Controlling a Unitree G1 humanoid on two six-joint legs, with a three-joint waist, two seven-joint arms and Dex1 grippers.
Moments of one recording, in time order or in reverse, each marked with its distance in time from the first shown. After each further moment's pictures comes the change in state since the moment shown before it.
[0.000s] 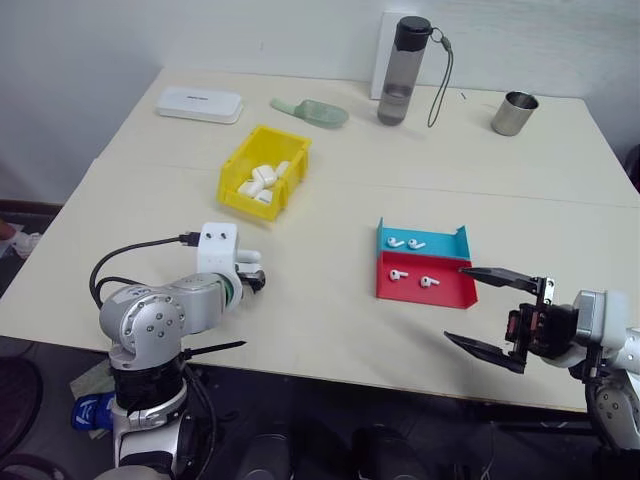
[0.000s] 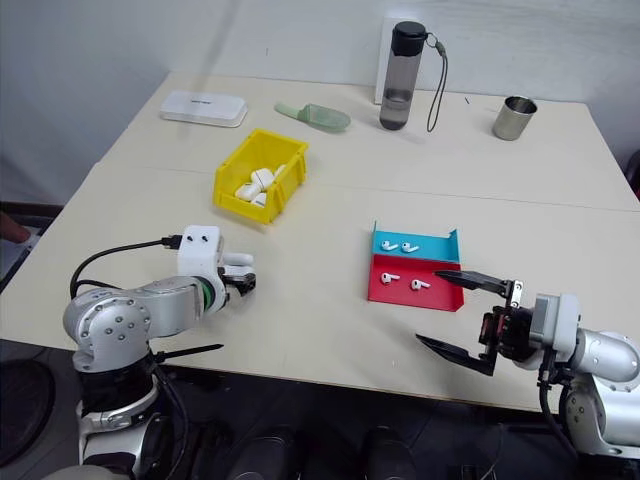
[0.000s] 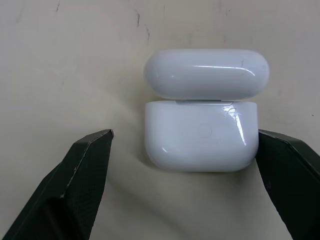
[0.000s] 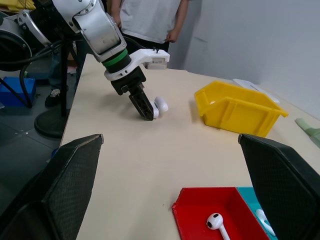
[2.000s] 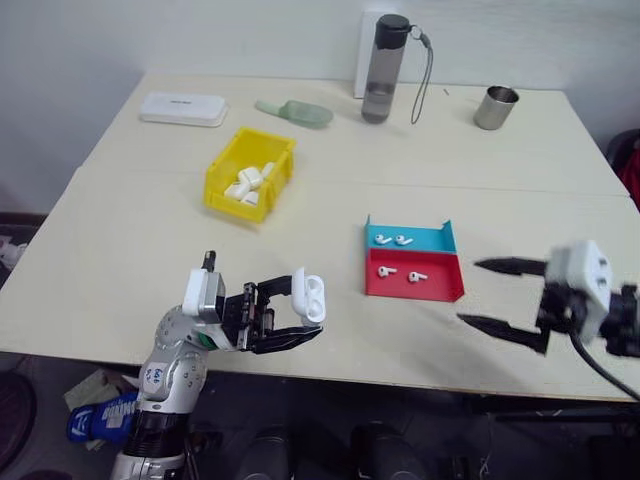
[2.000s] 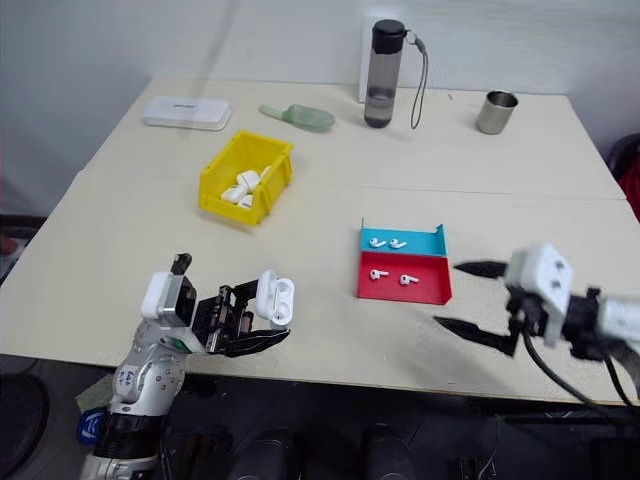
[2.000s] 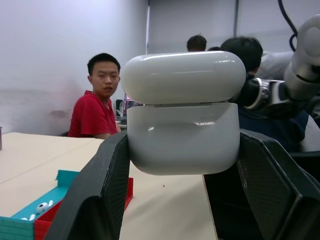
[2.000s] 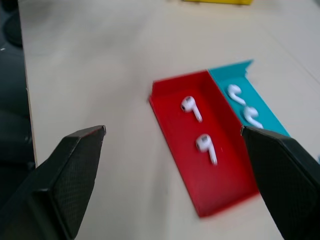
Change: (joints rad) left arm 0.352 0.032 -0.192 0.276 0.094 -1.544 -1.955; right arm -0.153 -0.495 0.071 -0.269 -0.010 0.736 -0.351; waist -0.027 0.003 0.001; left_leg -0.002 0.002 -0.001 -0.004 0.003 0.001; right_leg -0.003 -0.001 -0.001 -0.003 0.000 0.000
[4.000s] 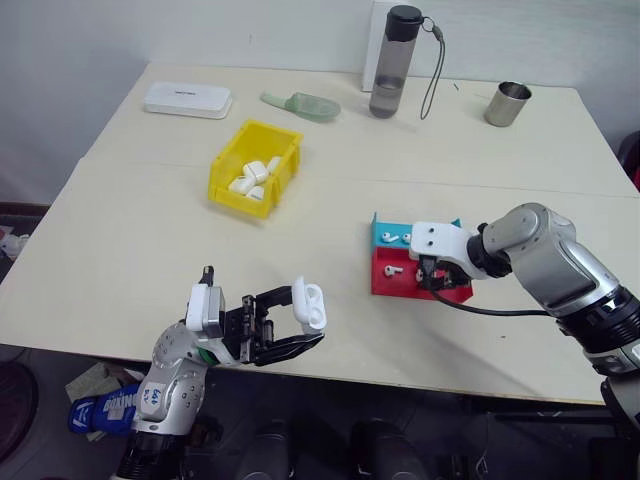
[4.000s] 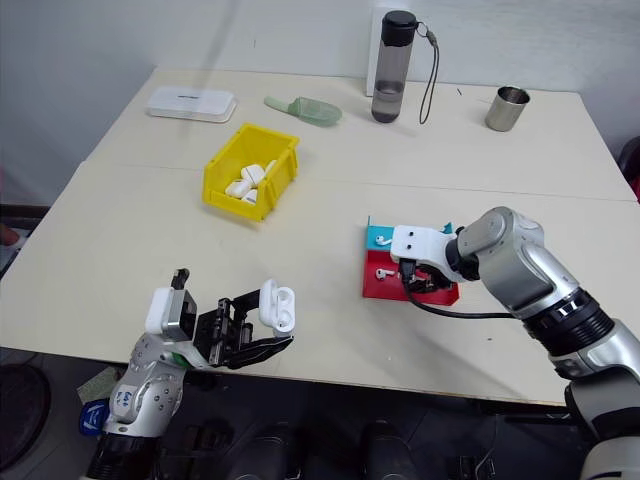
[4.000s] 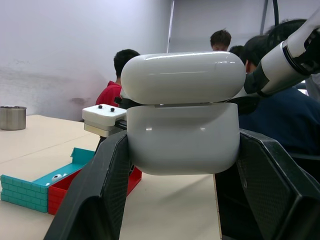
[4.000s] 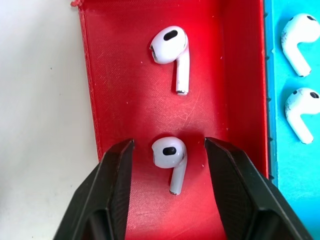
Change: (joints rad) left arm 0.083 0.016 -0.029 -0.038 0.013 -0.049 0.073; right arm -0.701 0.251 0.754 0.420 -0.766 0.131 0.255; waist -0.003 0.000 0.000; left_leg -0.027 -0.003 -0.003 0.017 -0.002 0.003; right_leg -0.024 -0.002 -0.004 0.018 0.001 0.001
